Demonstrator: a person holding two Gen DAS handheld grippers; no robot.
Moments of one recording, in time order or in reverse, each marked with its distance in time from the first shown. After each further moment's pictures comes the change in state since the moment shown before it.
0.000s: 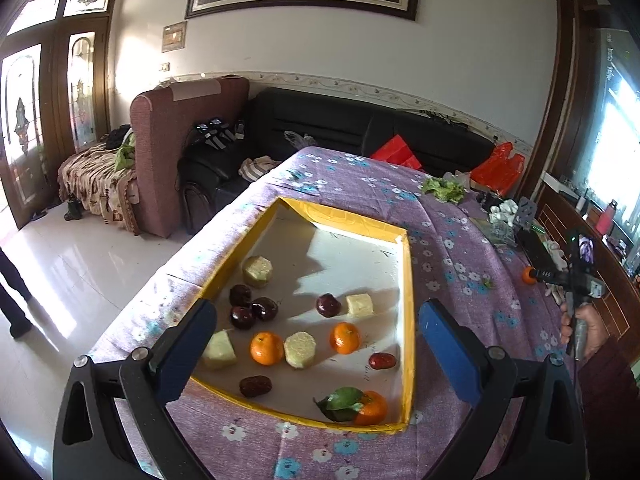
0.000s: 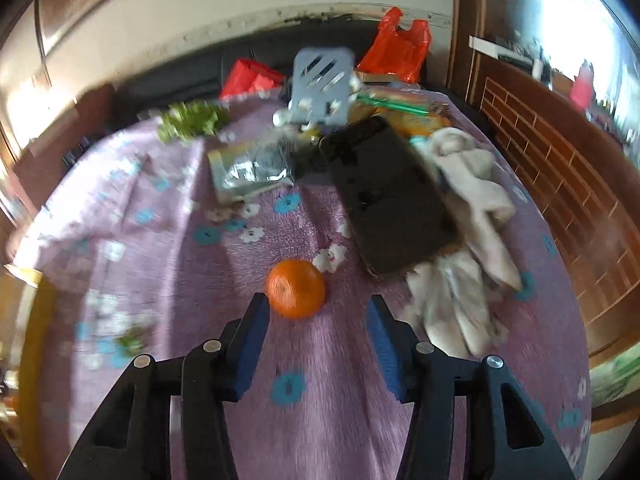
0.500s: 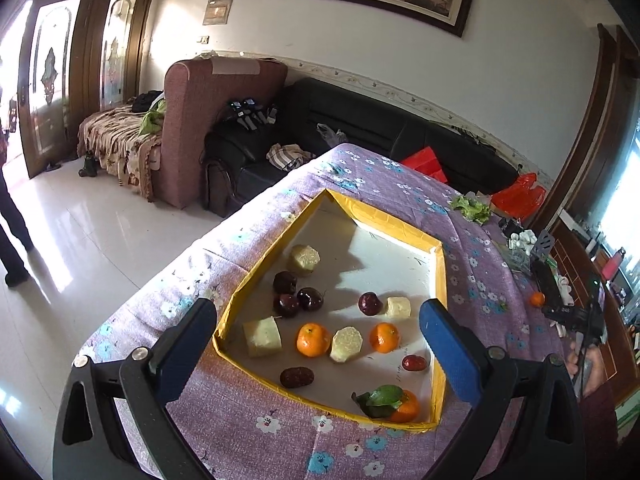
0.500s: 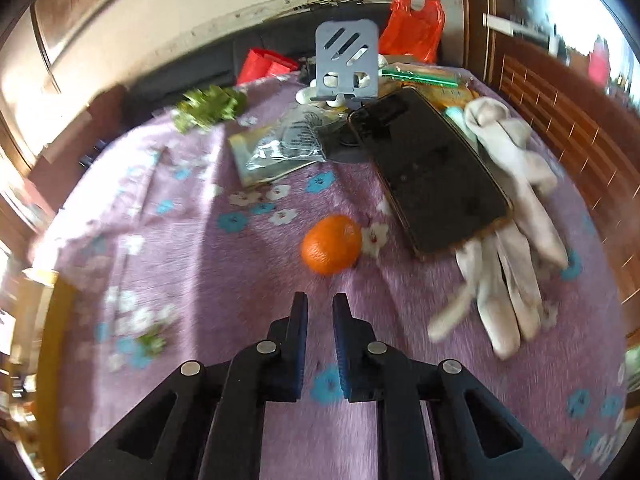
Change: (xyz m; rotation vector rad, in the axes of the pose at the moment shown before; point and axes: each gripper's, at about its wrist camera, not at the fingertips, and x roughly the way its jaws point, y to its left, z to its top) left arm -0.001 0.056 -0.007 -0.163 0.022 0.016; right arm -0.010 -0.010 -0.018 0.087 0.036 0.175
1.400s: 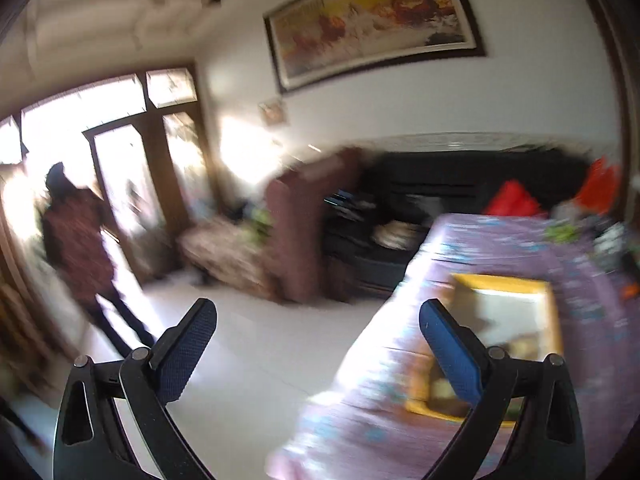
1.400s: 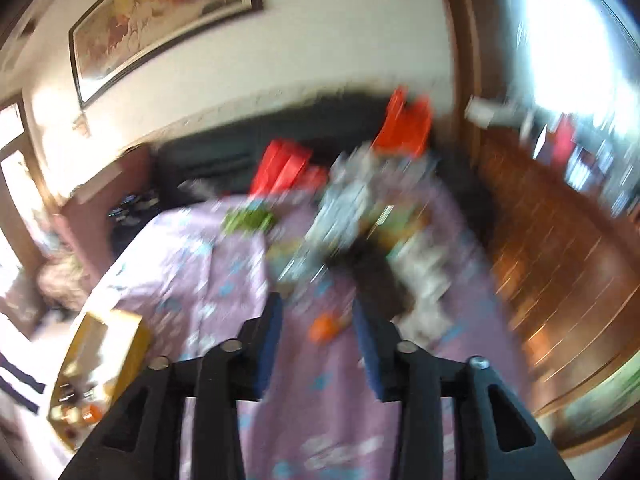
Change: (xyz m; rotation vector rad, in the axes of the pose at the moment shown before) left arm -0.141 0.025 0.060 0.333 -0.319 0.542; right arm -0.200 0.023 0.035 -0.092 -0.315 -0.088
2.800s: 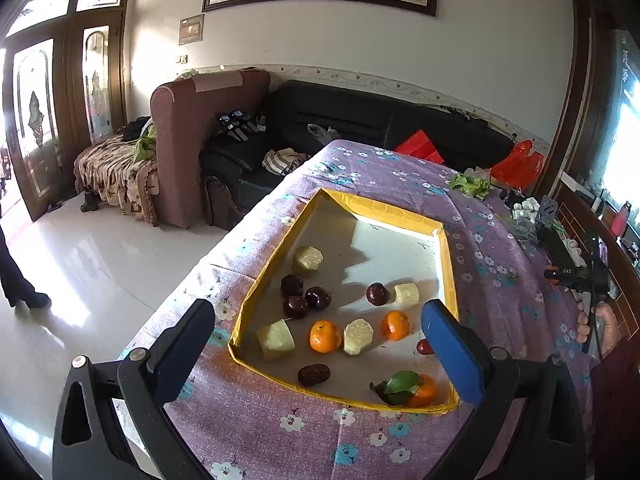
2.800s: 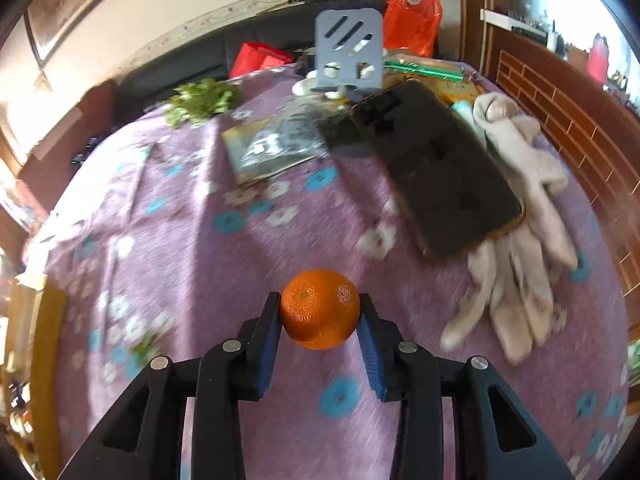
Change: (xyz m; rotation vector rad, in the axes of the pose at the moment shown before) left arm 0.067 -0.120 -0.066 -0.172 0.280 -0.520; right arm 0.194 0.013 -0.097 0.082 0.343 0.046
